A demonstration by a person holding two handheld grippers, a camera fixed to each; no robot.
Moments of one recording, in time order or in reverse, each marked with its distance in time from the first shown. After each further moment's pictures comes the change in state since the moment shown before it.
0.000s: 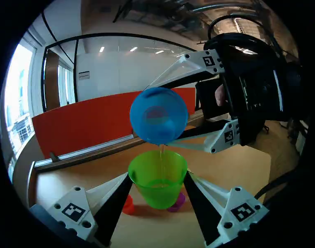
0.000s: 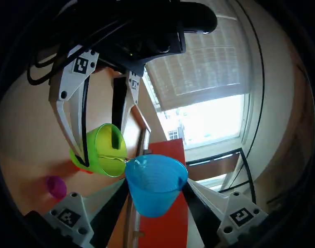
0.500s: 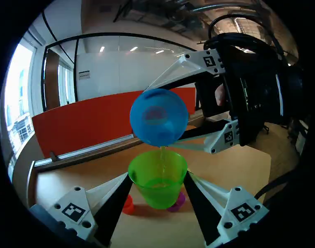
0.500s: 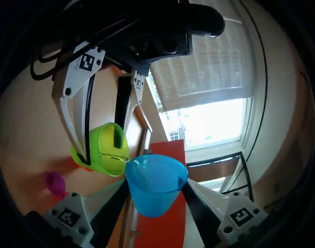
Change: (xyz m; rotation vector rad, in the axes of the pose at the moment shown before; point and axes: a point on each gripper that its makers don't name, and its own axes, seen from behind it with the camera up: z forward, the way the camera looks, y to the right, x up) left arm -0.001 -0.001 0.001 0.000 -0.002 -0.002; right arm 0.005 -0.006 -0.005 0.009 -0.003 -0.043
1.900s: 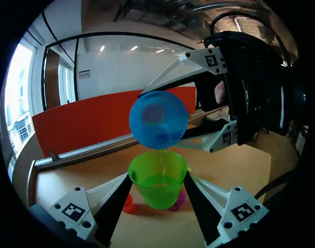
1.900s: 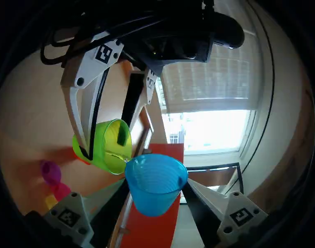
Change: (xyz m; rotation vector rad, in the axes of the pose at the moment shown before) left arm -0.002 0.000 0.001 0.002 -0.006 -0.001; right arm 0.008 -0.006 -0.008 0.010 -0.002 -0.128
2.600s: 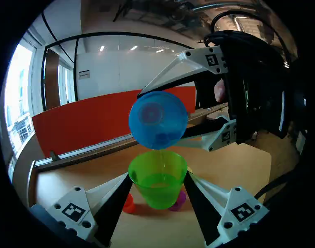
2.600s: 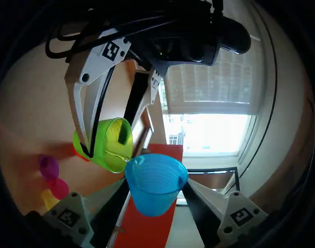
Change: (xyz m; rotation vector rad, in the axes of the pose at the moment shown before) left arm 0.000 0.000 0.001 0.000 -0.001 0.004; right arm -0.013 0.006 0.013 0.000 0.006 -0.051
